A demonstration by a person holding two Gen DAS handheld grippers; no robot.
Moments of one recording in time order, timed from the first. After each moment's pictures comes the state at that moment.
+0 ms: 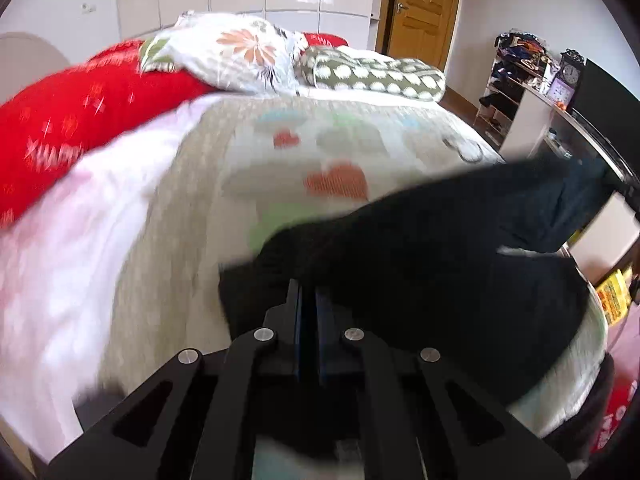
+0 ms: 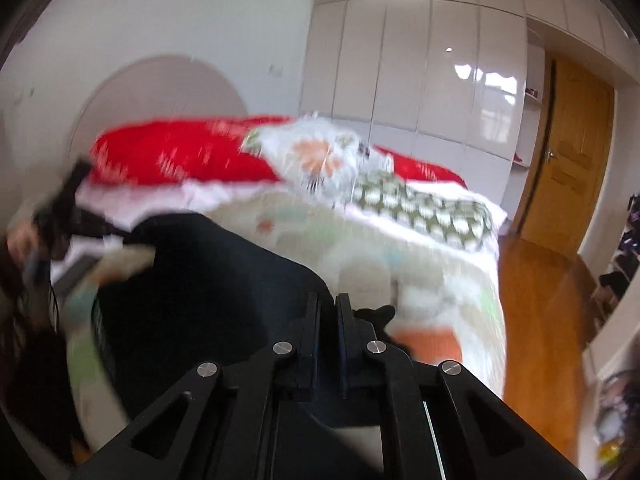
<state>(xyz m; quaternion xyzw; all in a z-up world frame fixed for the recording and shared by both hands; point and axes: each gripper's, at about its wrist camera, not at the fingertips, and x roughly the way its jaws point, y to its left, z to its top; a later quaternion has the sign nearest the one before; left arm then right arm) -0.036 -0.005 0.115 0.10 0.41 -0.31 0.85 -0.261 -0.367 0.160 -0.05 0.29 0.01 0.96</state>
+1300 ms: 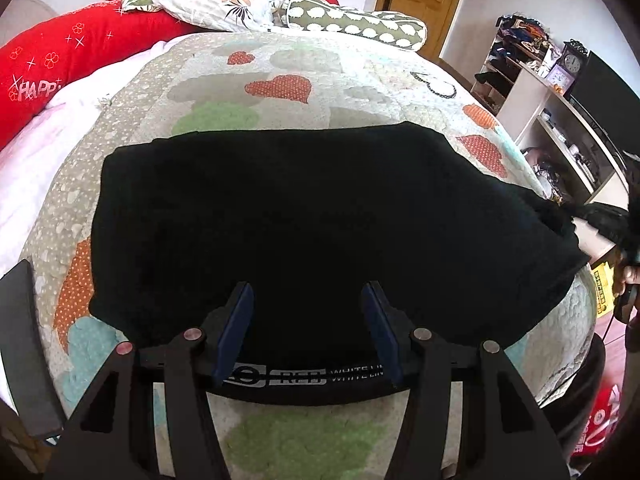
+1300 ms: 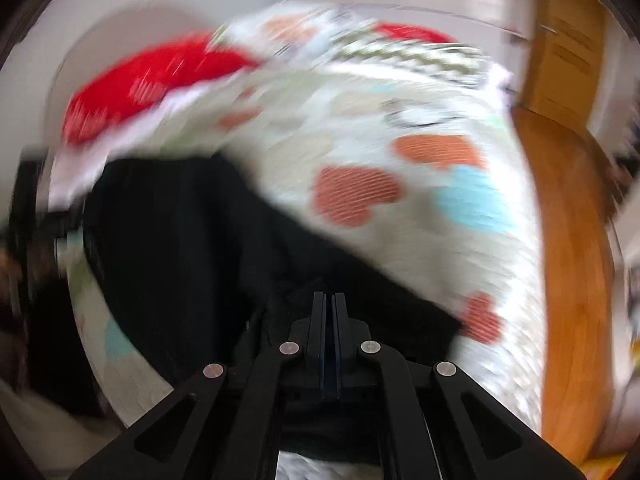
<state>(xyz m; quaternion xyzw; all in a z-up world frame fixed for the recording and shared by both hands) -0.102 -0.046 0.057 0.09 0.47 -0.31 0.82 -0.272 -0.440 0.082 0.09 0.41 -0.05 0.90</state>
